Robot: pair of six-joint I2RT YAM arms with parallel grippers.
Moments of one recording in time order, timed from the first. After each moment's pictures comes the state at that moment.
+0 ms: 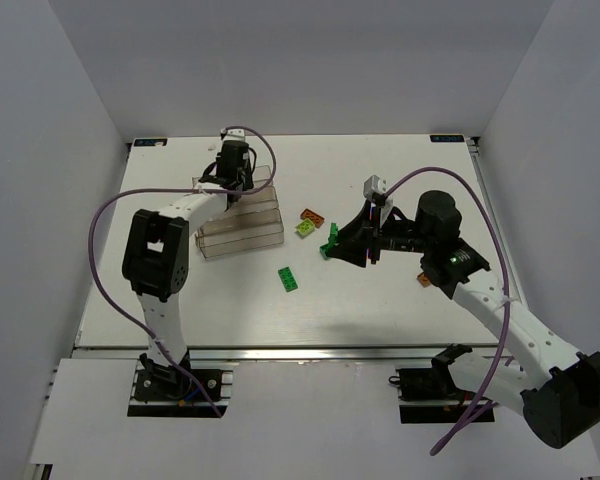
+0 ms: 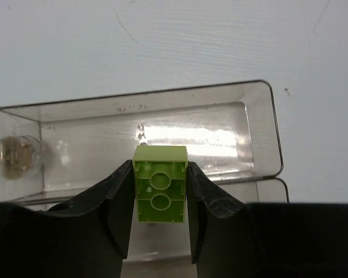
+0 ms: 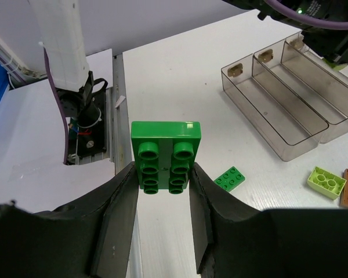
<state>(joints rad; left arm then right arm) -0.31 1.97 1.43 -0.06 -0.34 -0.22 0.52 1.03 0.84 0.06 -0.92 0.10</state>
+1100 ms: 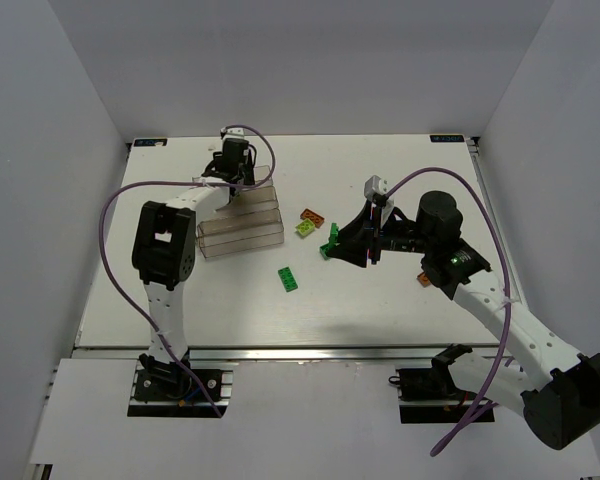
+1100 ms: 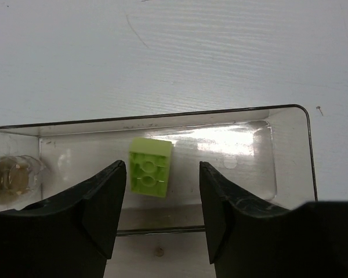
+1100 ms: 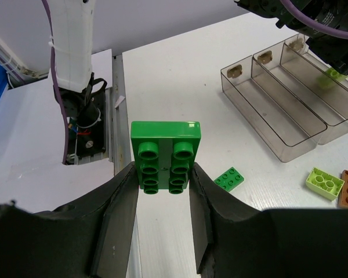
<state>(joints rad) -0.29 2.11 1.56 -0.09 -0.37 -0.21 0.52 1.02 0.84 0.06 -0.92 0.09</state>
